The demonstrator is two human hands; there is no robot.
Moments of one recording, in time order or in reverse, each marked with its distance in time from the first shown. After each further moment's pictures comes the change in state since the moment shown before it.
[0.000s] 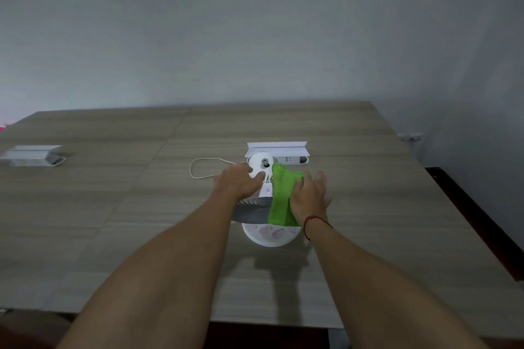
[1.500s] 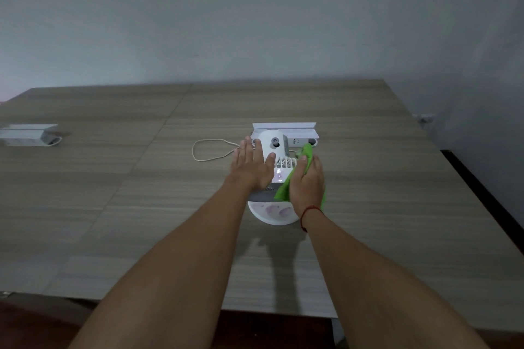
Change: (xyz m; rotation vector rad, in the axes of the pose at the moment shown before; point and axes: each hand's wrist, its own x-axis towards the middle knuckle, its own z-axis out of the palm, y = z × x) left_hand 0.014 0.004 0.023 0.118 -0.163 0.044; right_hand 0.005 -0.009 0.048 0.425 0.187 -0.025
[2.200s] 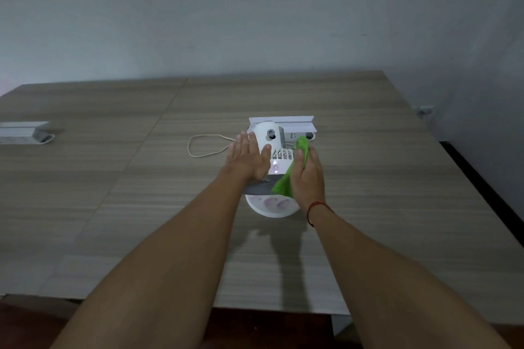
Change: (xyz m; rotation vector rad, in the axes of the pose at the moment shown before) left_hand 0.007 0.004 -0.007 -0.023 -0.044 -0.023; right_hand 0.019 0.018 -0.004 0.014 -0.109 -0.147
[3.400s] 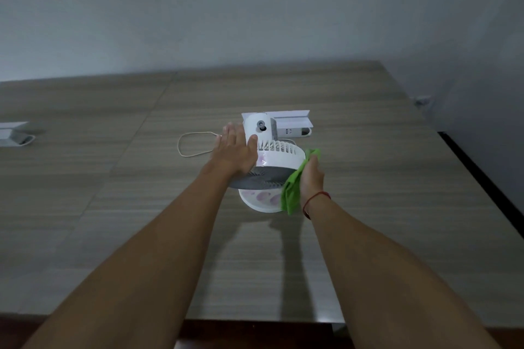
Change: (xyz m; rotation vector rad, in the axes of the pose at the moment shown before) left_hand 0.036 -0.011 -0.003 -0.029 0.060 0.041; right_hand 0.037 0.032 0.017 0.542 0.037 0.765
